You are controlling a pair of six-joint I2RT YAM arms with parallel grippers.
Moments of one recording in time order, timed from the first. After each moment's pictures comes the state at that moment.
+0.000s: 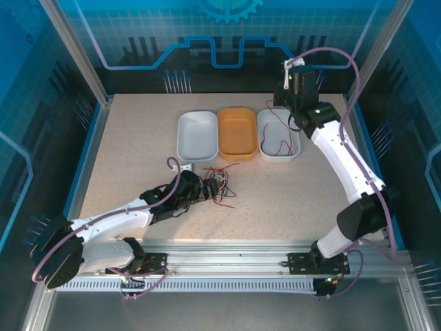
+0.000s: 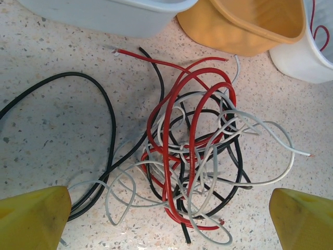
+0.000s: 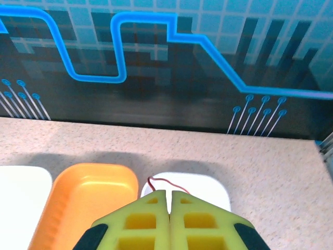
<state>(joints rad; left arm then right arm) -0.77 1.15 0.59 -0.21 -0.21 -0.92 0.32 1.55 1.64 -0.52 0.28 0.12</state>
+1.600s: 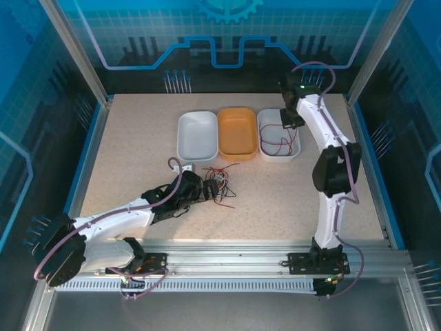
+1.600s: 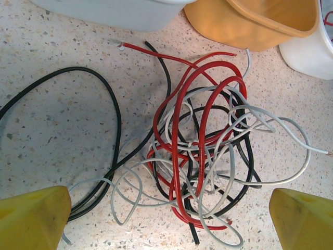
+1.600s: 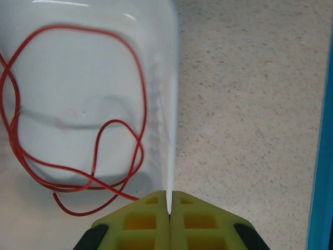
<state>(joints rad) -0.77 1.17 0.59 -0.21 -0.22 -0.92 0.21 2.12 2.09 -1.26 0.37 0.10</state>
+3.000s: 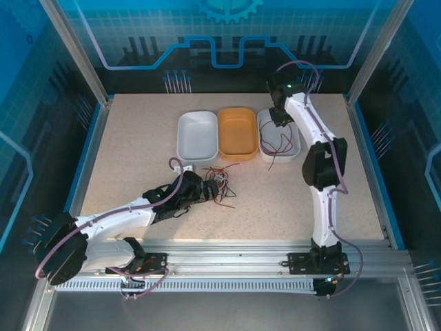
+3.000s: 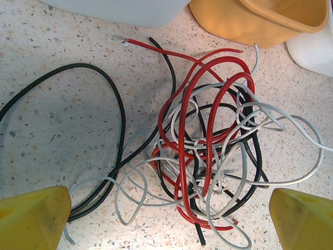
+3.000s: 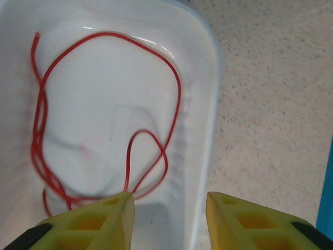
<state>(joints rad) -0.77 1.18 0.59 -0.22 -0.22 -0.92 0.25 2.19 2.17 -1.23 0.38 0.06</state>
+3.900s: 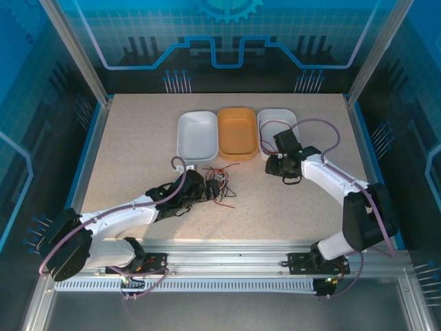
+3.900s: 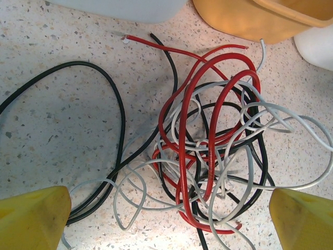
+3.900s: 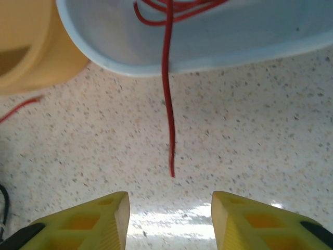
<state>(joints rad) -0.77 1.22 0.61 -0.22 -0.21 -0.92 0.36 1.49 0.98 -0.61 0.04 0.55</state>
